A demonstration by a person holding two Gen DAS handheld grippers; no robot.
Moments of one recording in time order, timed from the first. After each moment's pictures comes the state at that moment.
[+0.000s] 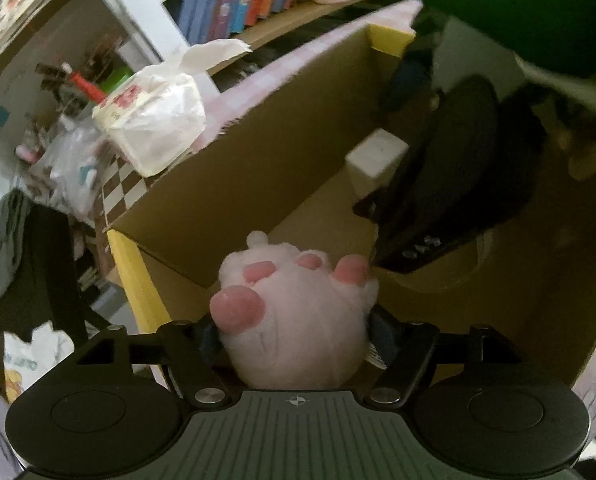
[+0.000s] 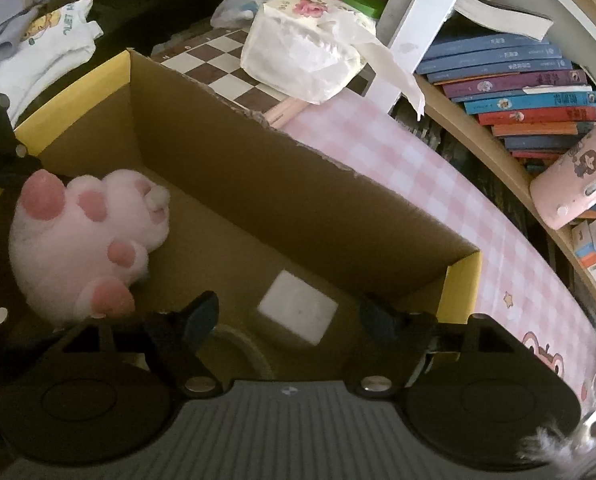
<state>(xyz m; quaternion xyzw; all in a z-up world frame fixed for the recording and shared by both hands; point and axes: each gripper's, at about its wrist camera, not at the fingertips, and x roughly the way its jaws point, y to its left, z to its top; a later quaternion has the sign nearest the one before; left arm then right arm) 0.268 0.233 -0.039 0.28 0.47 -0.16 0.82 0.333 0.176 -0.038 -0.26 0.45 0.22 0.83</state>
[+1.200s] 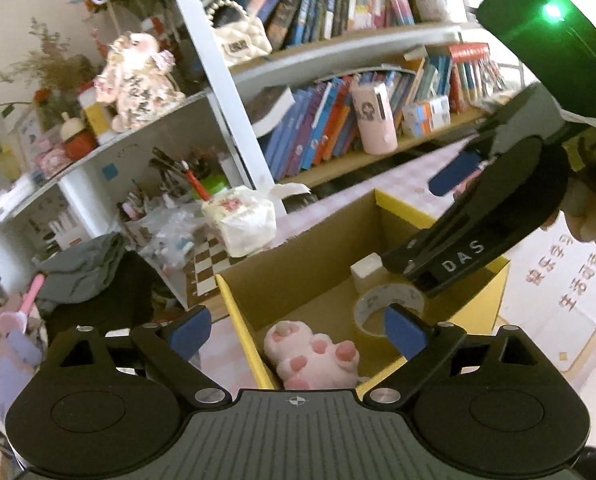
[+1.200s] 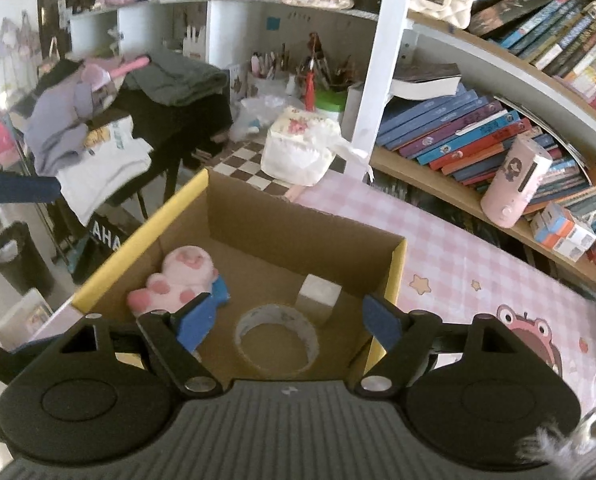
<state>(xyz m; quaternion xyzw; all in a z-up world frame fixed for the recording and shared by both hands) 0.126 0.243 0.061 0.19 0.28 -0.09 0.94 0.202 0.124 0.069 -0.14 0.35 0.24 0.89</state>
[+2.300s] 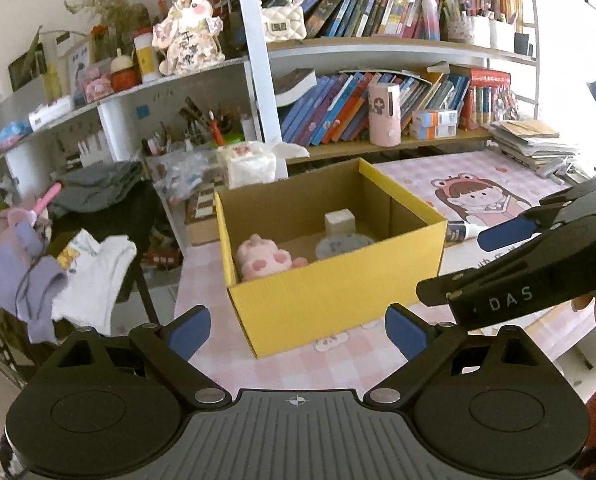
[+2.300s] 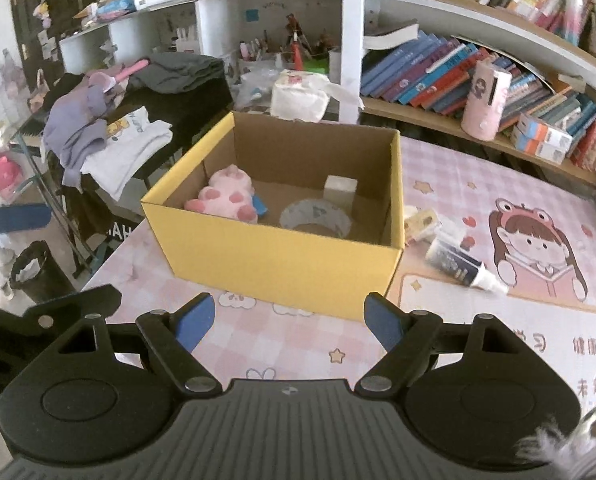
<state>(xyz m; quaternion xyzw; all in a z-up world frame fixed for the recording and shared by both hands) 0.024 0.241 0.034 0.09 0.30 -0.06 0.95 0.075 0.085 0.035 -0.07 0.37 0.21 0.90</state>
